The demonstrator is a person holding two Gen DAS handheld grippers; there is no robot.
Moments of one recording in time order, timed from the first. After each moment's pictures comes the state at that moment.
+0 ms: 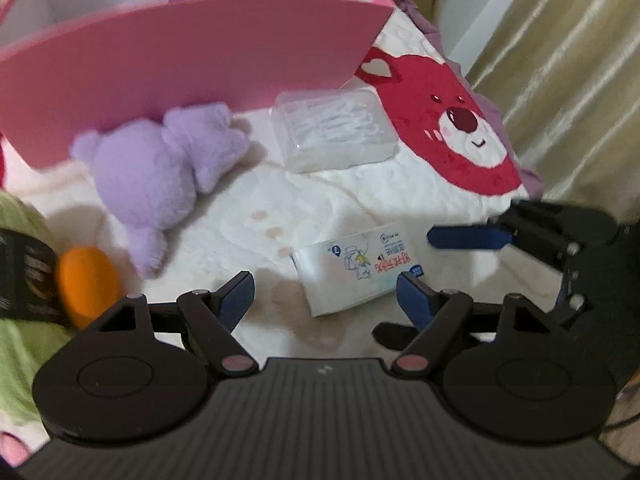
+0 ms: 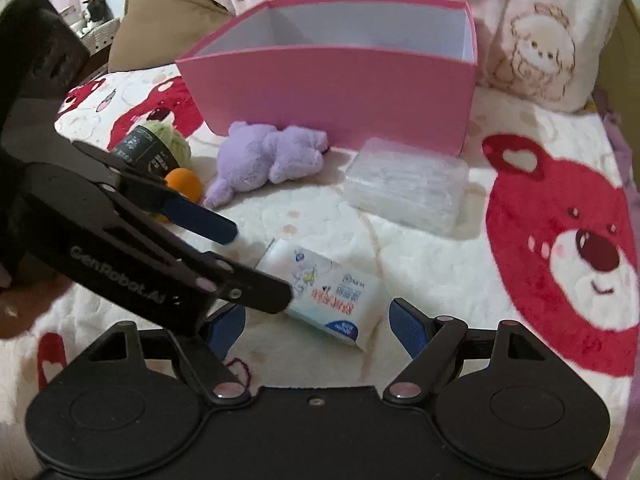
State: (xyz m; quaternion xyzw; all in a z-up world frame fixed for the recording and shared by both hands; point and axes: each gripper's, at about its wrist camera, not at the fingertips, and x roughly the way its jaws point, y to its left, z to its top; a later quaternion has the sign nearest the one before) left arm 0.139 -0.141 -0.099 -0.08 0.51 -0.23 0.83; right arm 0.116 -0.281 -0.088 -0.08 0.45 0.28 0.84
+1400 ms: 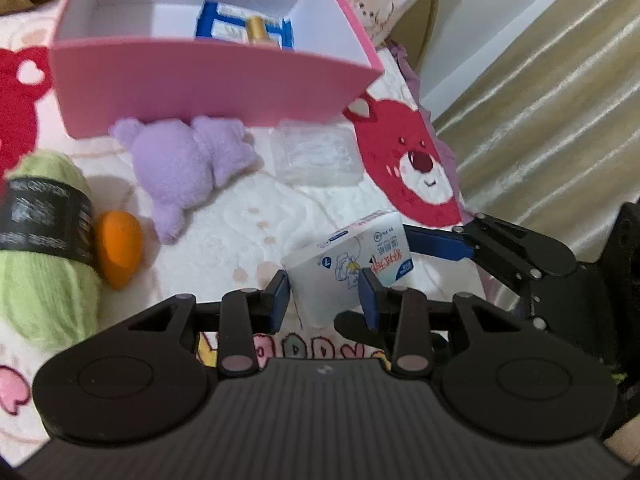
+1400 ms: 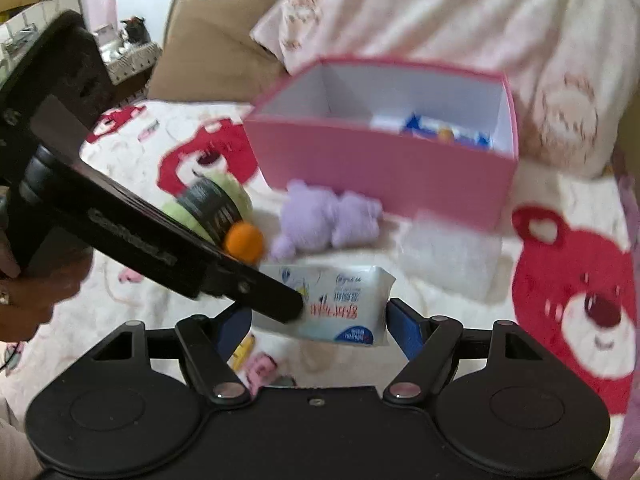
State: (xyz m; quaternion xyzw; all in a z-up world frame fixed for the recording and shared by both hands) left arm 0.114 -0.090 -0.046 -0.18 0.49 -0.26 0.81; right arm 0.087 -0.247 -0.024 -0.09 0.38 0.32 0.86
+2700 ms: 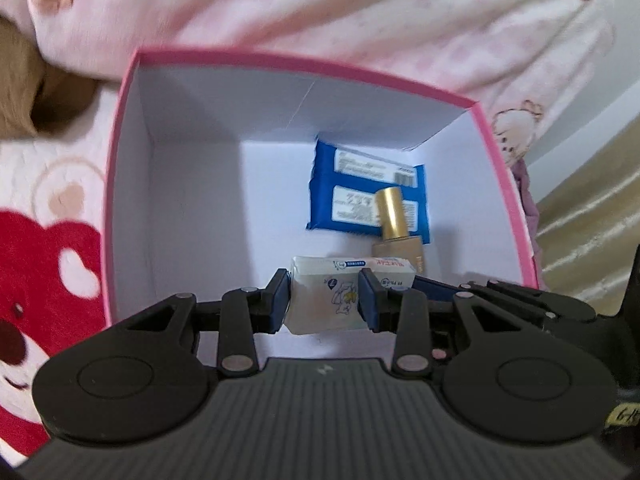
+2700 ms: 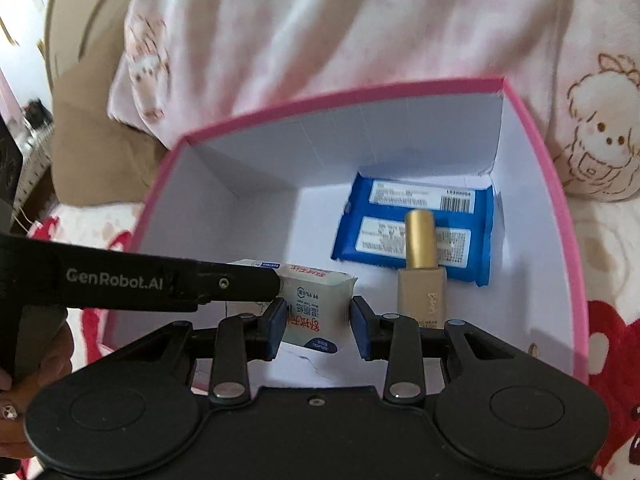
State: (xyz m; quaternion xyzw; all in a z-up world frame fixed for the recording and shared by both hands) left arm 0.332 -0.029 -0.044 -0.18 0.51 -0.14 0.83; right arm 0.314 -0.185 -0.040 0.05 0.47 0.23 0.85
